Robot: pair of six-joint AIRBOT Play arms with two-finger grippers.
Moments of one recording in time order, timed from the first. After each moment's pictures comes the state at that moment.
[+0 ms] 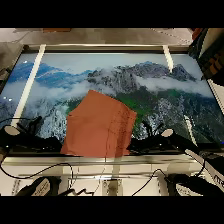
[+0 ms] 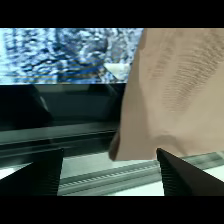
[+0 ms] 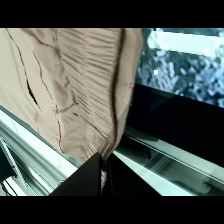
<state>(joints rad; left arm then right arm) 0.42 -1.03 0.53 1.16 -1.26 -1.08 0.26 -1.26 0.39 -0.42 0.92 1.11</state>
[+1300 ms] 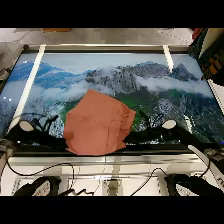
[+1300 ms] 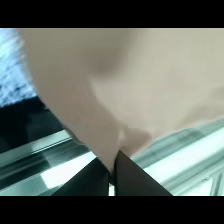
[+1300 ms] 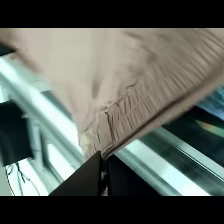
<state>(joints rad) 0.20 -1.05 0.60 1.09 -1.30 -1.01 0.26 -1.18 0.58 -0.42 1.07 1.02</state>
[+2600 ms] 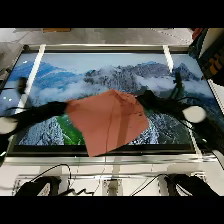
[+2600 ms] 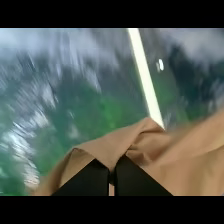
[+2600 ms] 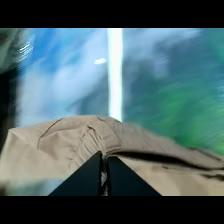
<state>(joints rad) -0.04 -0.84 0.73 0.78 -0.75 -1.18 0.26 -1.00 0.87 -0.85 0.58 1.80</state>
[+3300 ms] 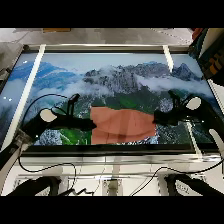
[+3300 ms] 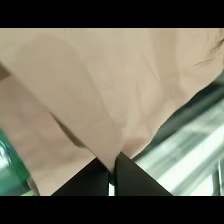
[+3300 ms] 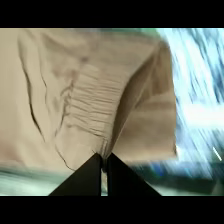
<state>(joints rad) -0.29 -1.11 0.75 0.73 -0.97 -1.21 -0.07 -1.19 0.91 -1.13 1.26 1.52</state>
